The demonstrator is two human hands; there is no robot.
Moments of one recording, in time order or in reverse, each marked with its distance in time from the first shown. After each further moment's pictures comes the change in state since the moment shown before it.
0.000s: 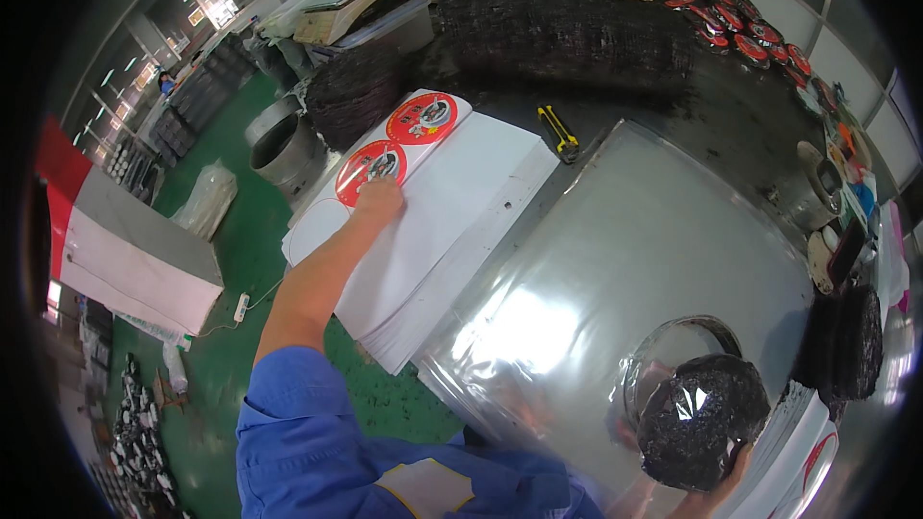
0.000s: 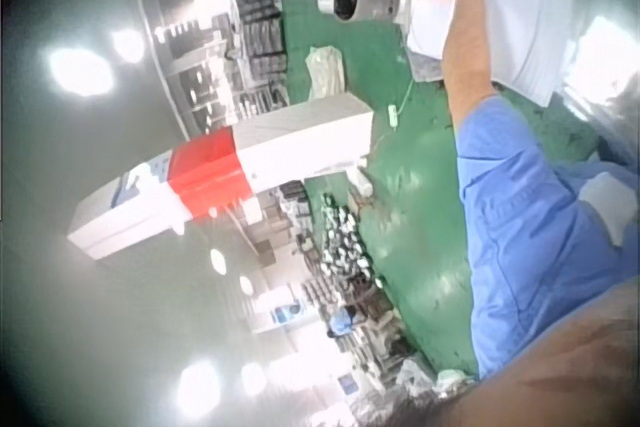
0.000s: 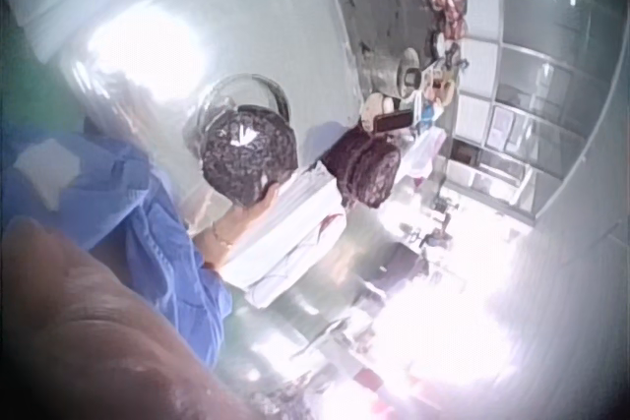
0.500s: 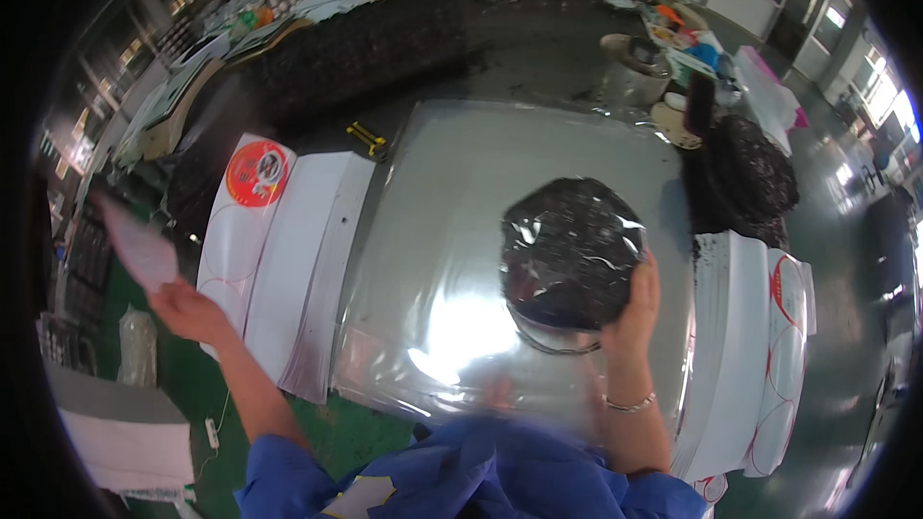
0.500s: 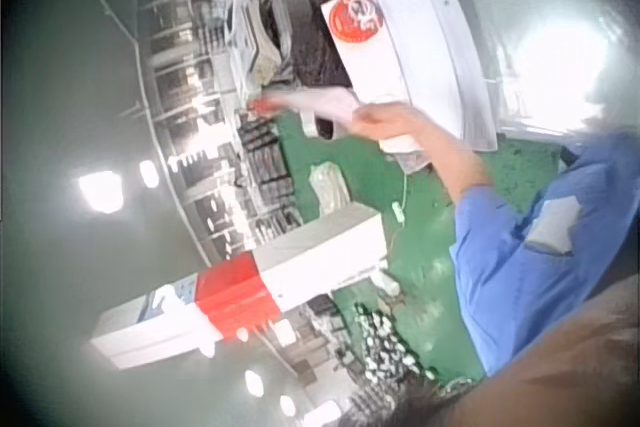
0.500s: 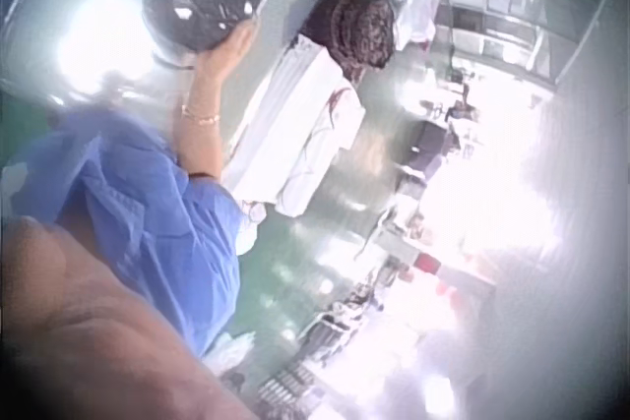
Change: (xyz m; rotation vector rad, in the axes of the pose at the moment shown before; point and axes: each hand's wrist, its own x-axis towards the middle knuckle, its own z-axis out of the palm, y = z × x) left_hand -0.108 0.002 -0.134 -1.047 1.379 -0.388; right_hand 0.035 0.000 0.075 0.372 0.012 -0.117
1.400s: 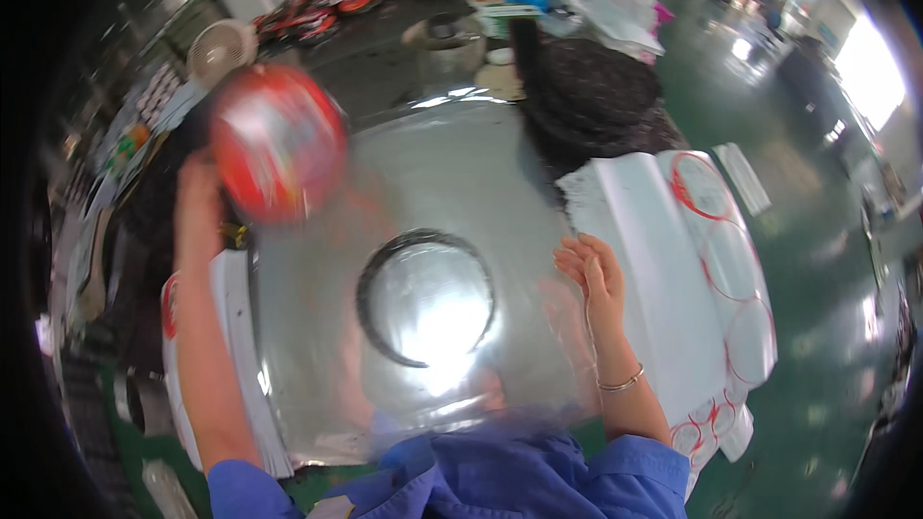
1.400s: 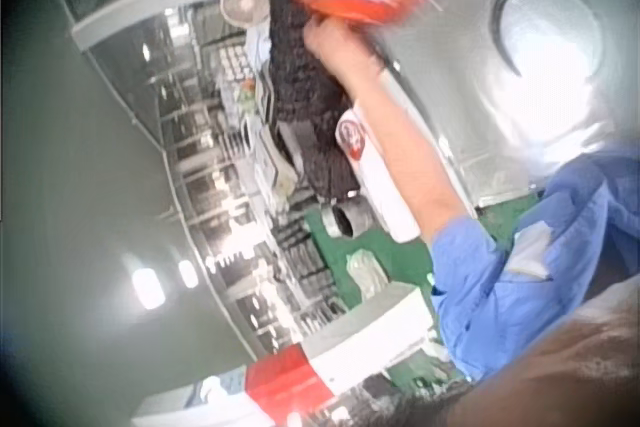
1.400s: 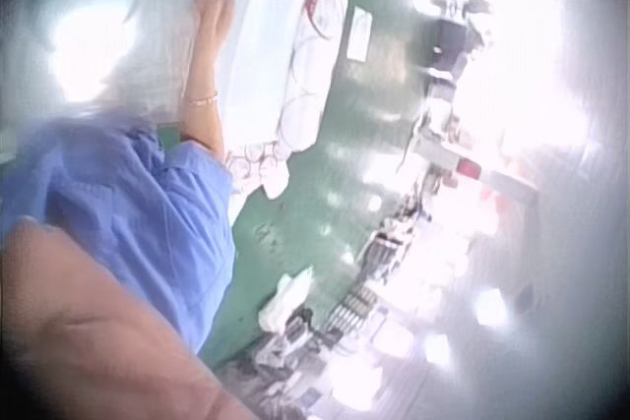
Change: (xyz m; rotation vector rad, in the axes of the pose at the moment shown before) left_hand -0.079 0.222 0.217 -0.919 -1.458 -0.571; right_hand 0.000 -0.080 -0.136 -0.443 0.007 -0.198
